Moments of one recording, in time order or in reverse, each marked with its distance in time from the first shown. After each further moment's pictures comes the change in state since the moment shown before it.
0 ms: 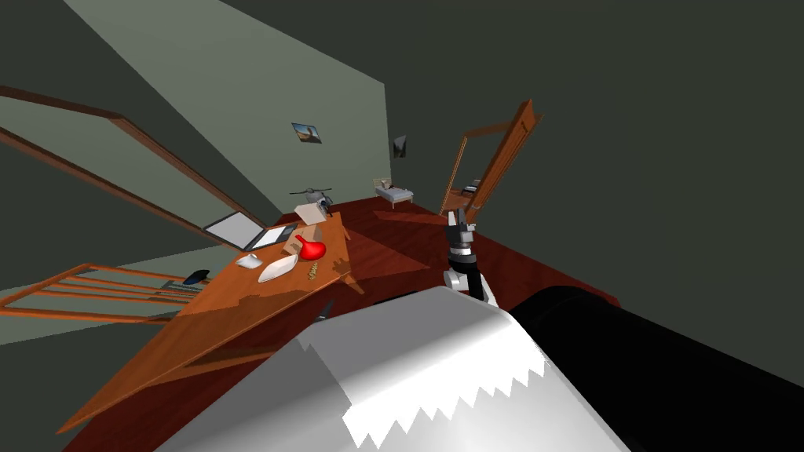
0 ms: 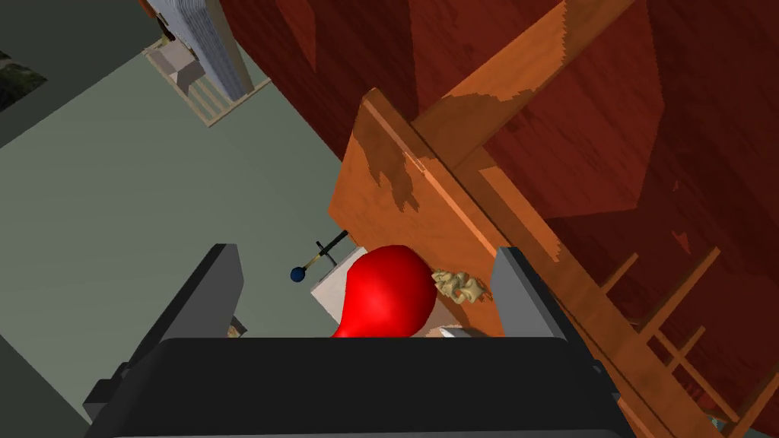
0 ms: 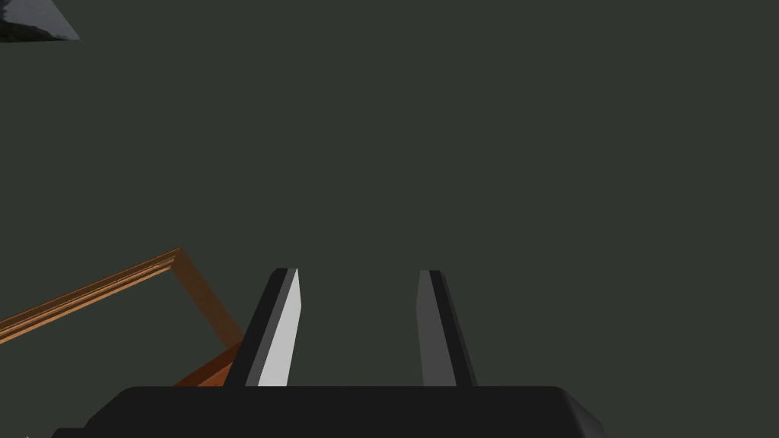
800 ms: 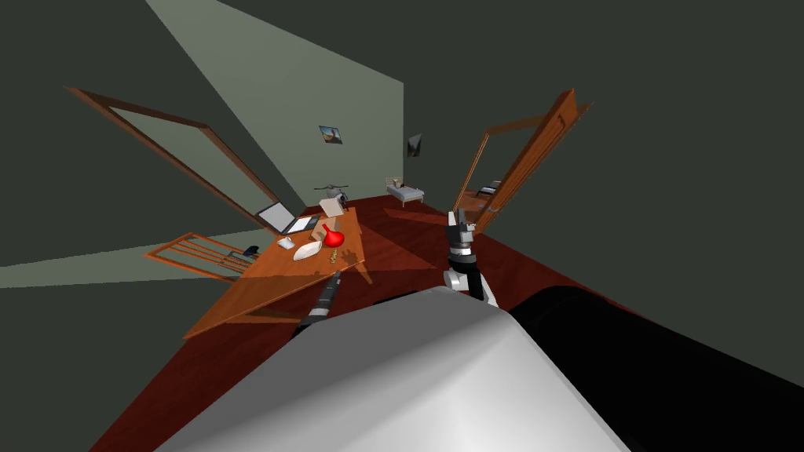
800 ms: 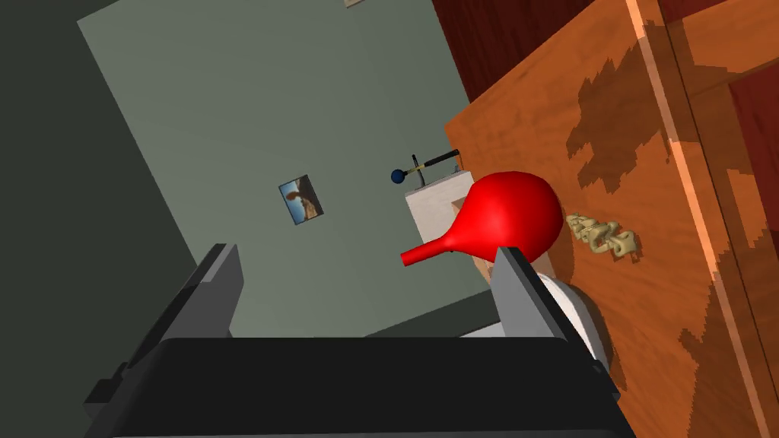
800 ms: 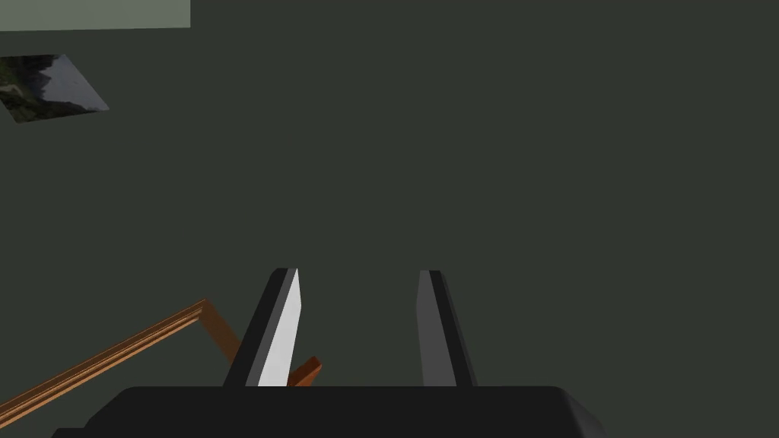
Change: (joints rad) left arm -0.090 -0.115 0.008 -0.229 0.071 -0.083 0.026; right arm 0.000 0.000 0.000 0.000 0.000 0.000 0.000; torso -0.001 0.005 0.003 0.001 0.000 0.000
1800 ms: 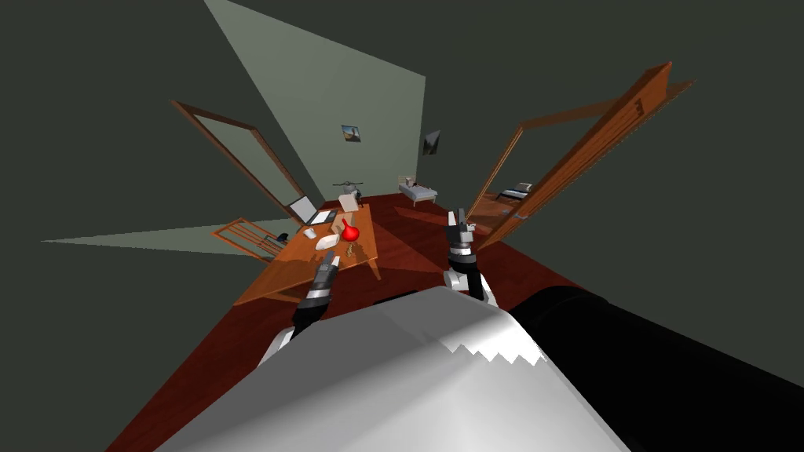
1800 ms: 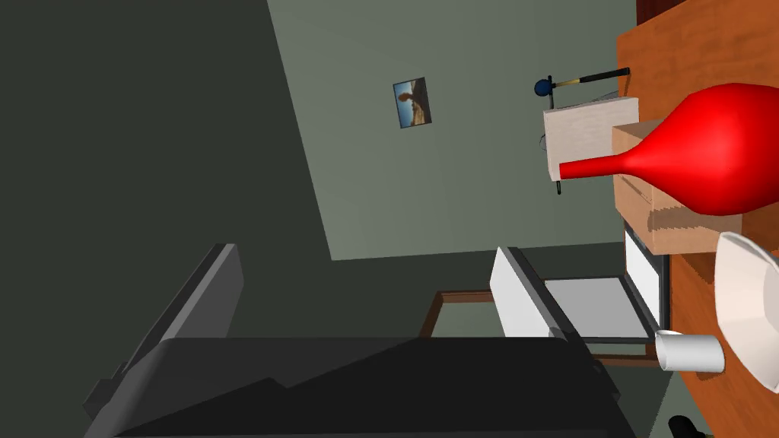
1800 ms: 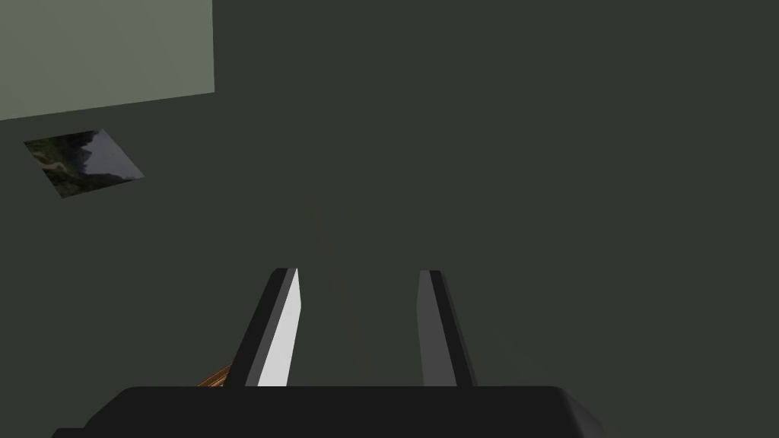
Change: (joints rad) left arm -0.062 -0.092 0.011 -0.245 0.099 -0.055 -0.021; right arm 0.000 0.000 0.000 0.000 0.000 0.000 0.000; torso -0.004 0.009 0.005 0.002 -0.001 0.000
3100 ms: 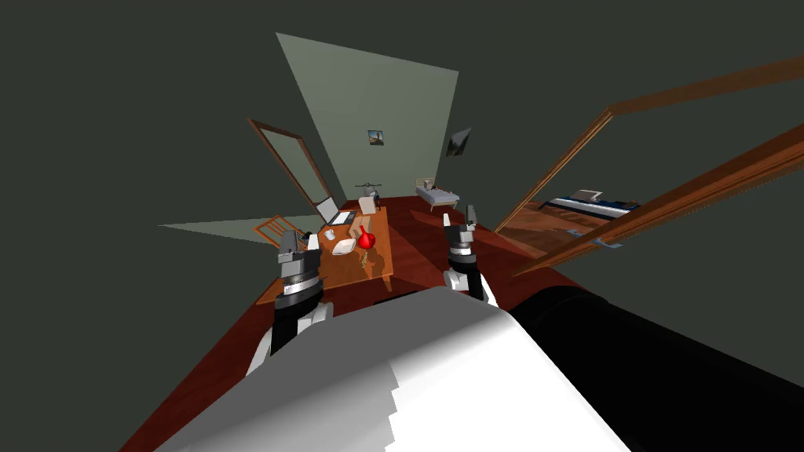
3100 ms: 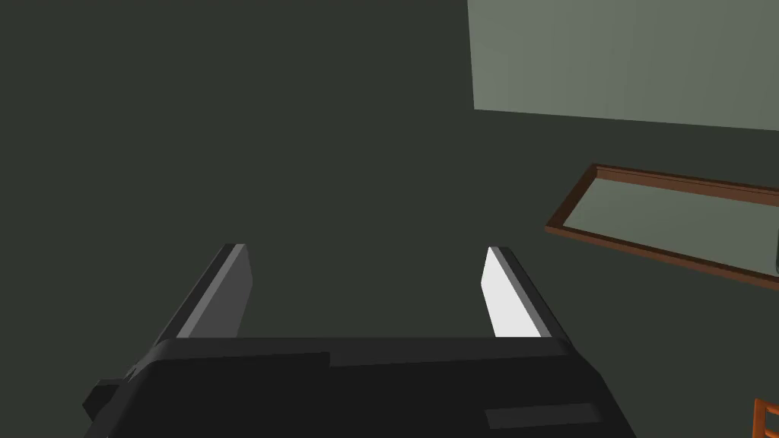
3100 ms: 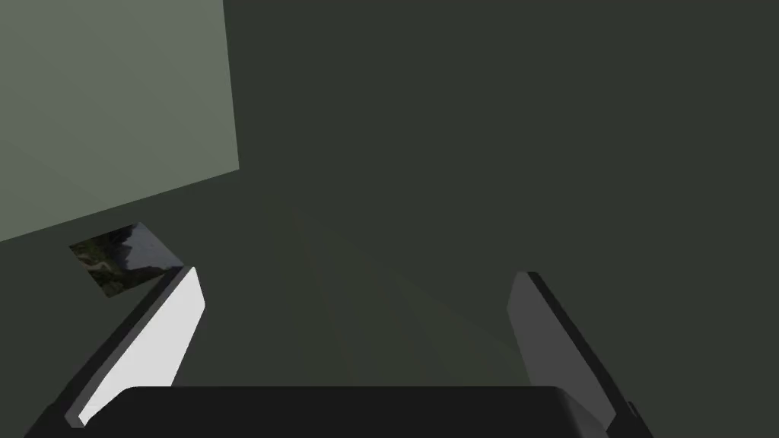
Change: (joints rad) left arm -0.024 -0.196 -0.003 -0.322 0.162 -0.026 -0.176; right arm 0.000 0.000 0.000 0.000 0.000 0.000 0.000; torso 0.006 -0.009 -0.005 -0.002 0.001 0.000
